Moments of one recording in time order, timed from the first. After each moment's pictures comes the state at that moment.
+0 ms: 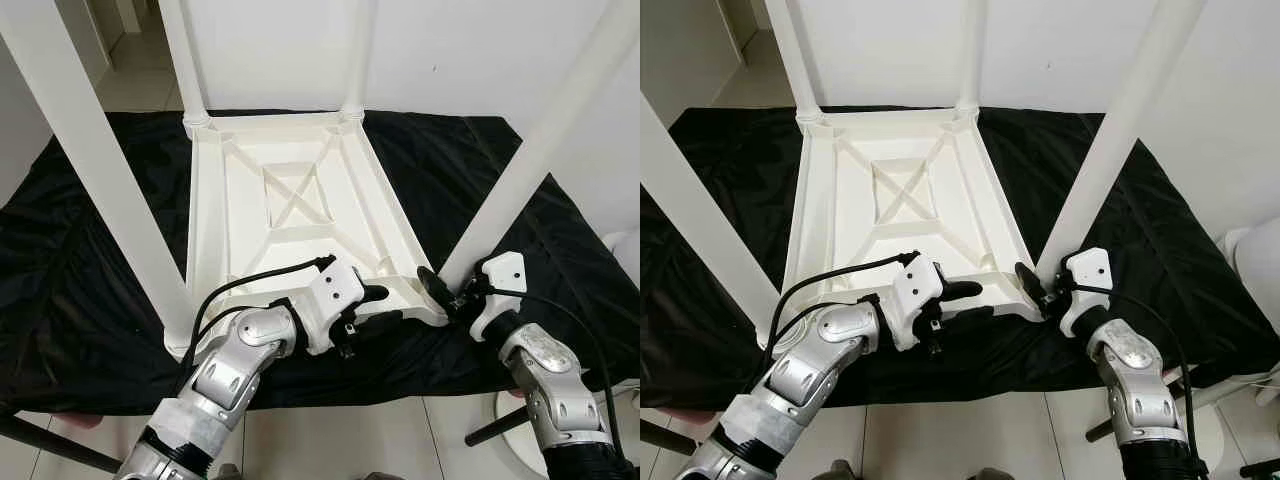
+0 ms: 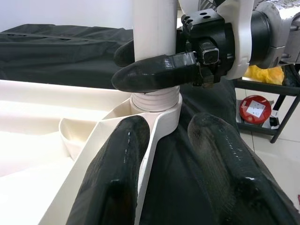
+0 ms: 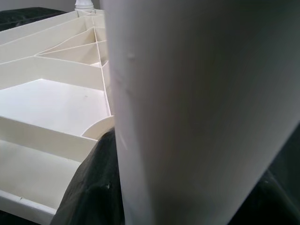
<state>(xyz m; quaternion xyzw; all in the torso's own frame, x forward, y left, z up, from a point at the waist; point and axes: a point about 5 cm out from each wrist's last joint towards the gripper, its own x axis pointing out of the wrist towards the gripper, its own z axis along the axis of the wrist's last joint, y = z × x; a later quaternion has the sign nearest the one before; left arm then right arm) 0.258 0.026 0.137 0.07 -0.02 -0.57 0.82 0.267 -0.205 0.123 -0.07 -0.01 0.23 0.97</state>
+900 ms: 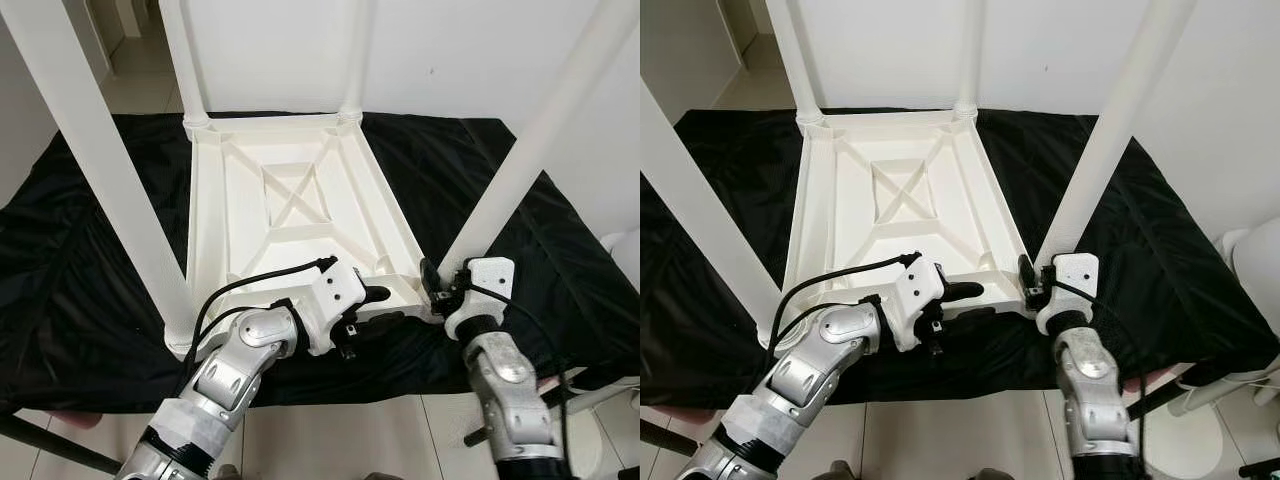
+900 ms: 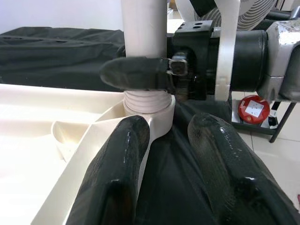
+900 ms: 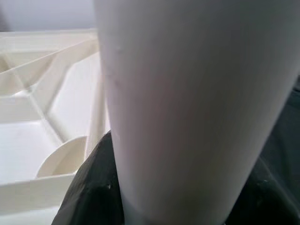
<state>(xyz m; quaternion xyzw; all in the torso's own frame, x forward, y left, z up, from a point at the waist) 0.258 0.025 0.135 0.07 -0.02 -0.58 0.81 0.264 -0.174 0.120 0.00 -0.03 -0.03 1.00</state>
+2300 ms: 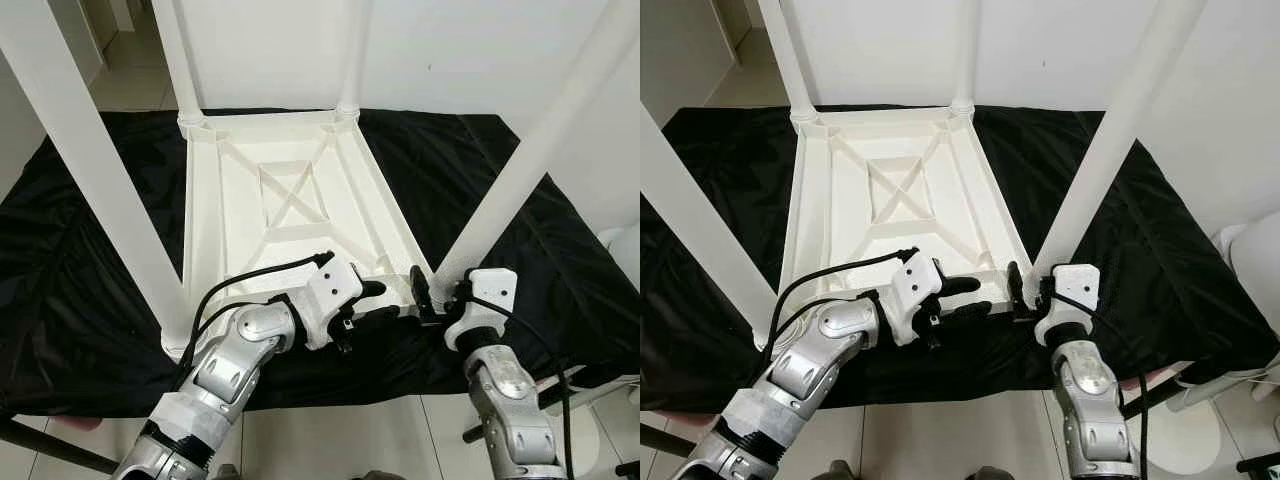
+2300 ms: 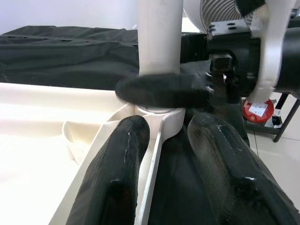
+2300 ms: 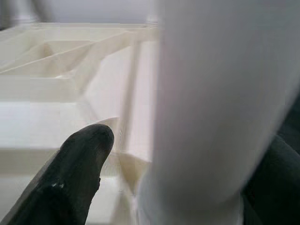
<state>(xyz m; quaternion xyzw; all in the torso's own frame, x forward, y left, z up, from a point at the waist) 0.264 0.025 0.137 0.08 -0.03 -0.57 0.82 0.248 -0.182 0.122 -0.04 -0.03 0.10 0.99</state>
